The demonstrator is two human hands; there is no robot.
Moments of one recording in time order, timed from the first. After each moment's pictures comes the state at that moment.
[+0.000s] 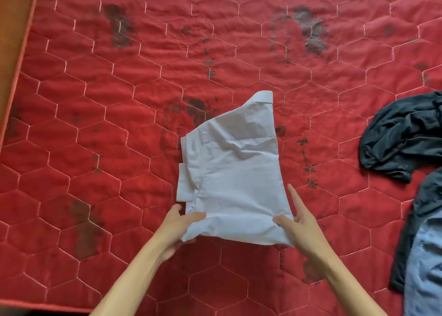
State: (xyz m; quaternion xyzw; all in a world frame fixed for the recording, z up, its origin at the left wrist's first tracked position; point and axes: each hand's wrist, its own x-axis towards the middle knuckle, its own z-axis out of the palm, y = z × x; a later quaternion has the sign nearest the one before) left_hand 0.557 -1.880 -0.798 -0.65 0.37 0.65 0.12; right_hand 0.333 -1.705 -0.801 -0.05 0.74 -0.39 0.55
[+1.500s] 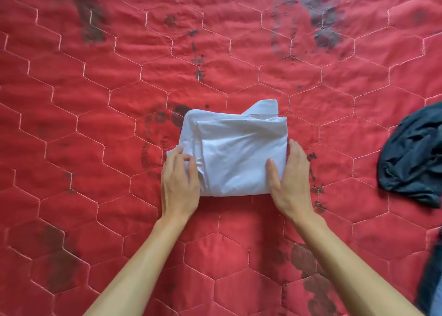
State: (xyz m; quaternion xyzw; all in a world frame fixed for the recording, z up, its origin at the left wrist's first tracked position) left_hand 0.459 -1.953 -0.872 -0.57 0.75 0.32 -0.13; right_hand 0.267 -1.821 -0.885 -0.29 0.88 -0.29 0.24
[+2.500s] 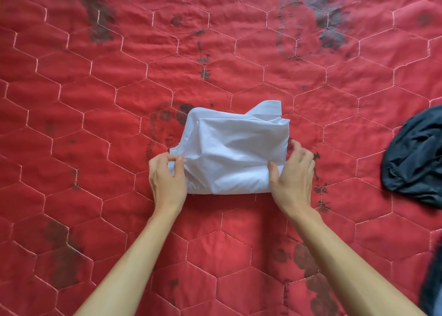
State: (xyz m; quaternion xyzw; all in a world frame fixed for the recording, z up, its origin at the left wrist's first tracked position) left_hand 0.471 -1.968 -0.857 -0.67 0.65 0.33 -0.14; right_hand 0.274 -1.835 -0.879 -0.26 0.92 -0.23 0.20
